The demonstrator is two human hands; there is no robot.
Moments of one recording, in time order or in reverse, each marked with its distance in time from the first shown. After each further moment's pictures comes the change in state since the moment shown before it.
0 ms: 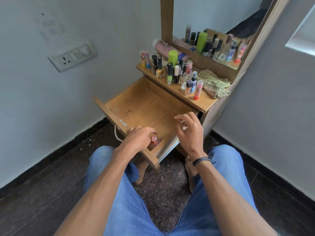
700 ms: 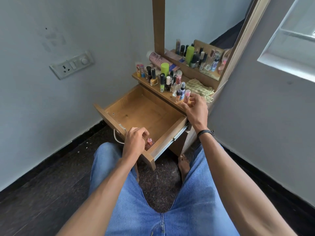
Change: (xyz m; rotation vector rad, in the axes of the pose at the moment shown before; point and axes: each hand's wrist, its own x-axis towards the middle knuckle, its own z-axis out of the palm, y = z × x) left_hand -0.024 0.004 0.010 -0.173 0.479 0.110; right_hand 0.093 0.009 -0.046 -0.054 -0.046 0.362
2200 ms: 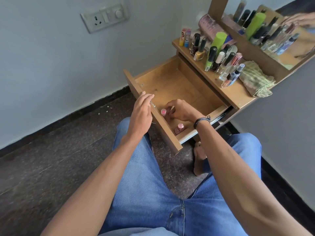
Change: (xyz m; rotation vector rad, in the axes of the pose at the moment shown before) left_hand 0.008 -0.071 -0.025 -0.195 0.149 -0.081; right_hand -0.036 -0.044 0.140 -0.280 -1.063 -0.361
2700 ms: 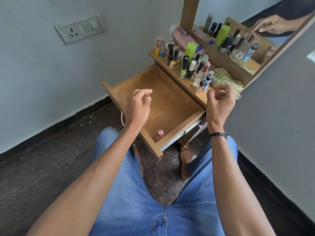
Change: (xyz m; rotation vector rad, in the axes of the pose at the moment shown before) left_hand 0.042 0.074 0.010 -0.229 0.048 -0.096; right_hand -0.102 0.045 -0.073 0.442 1.414 0.150
